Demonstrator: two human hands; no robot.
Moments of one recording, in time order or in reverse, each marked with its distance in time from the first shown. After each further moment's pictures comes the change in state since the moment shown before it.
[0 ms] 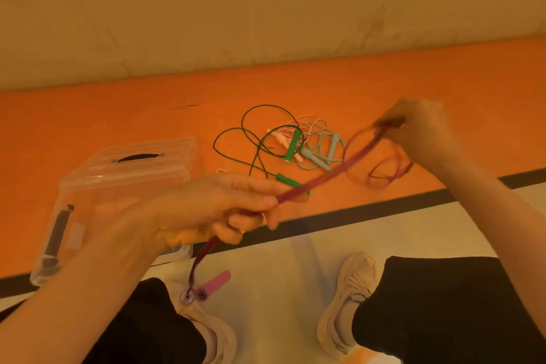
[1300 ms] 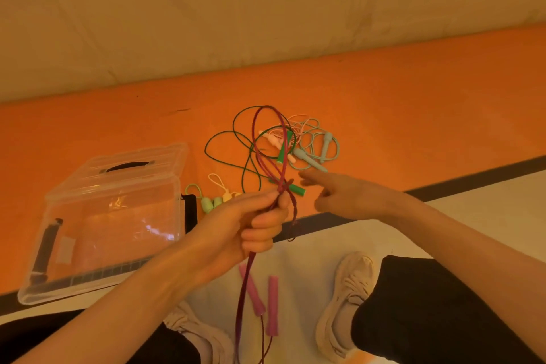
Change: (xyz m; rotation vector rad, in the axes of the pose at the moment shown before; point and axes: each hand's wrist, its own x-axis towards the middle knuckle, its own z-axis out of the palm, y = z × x) left_hand 0.039 -0.016 0.042 -0.633 0.062 0.198; right_hand -0.052 -0.049 0.057 0.256 -0.915 0.115
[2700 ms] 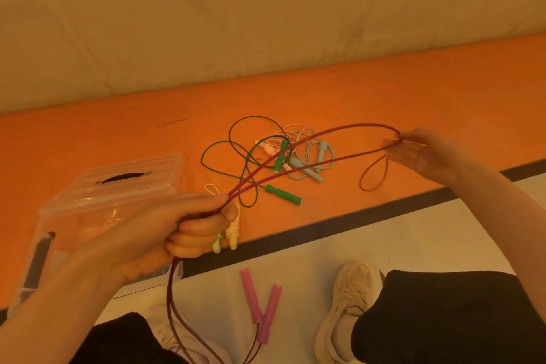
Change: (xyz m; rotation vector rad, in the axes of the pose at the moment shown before) left_hand -0.042 0.054 -0.037 0.274 -0.045 -0.111; right_hand -0.012 0.110 -0.096 1.380 0.647 0.137
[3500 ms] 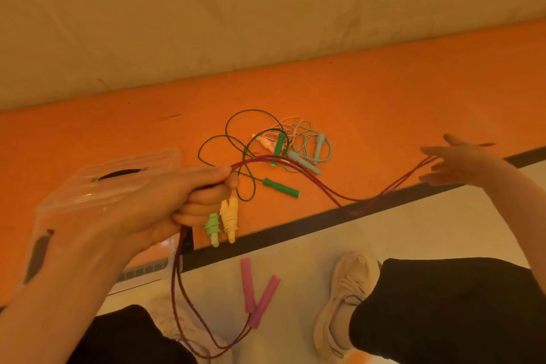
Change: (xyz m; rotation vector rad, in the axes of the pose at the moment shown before) left_hand 0.023 0.016 0.016 0.123 0.270 0.021; right_hand 0.008 0.000 -0.062 -0.628 0.225 0.137
